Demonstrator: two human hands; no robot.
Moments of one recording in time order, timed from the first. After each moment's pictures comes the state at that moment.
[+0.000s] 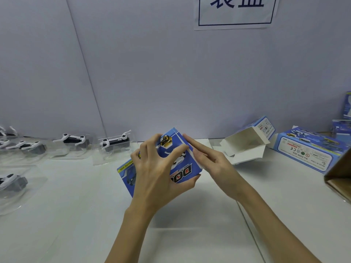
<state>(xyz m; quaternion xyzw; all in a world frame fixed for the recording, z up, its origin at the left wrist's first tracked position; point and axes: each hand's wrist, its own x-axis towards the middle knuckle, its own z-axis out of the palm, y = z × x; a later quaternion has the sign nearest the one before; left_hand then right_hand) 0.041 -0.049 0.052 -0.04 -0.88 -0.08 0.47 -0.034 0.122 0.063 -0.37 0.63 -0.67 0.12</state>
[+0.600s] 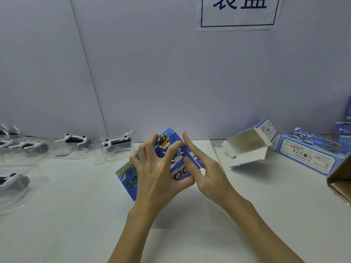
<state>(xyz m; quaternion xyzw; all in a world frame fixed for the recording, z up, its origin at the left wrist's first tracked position) 0.037 -0.047 0.048 0.00 -0.86 -0.12 0.49 -0.022 0.104 0.048 -0.42 0.68 -0.60 -0.01</state>
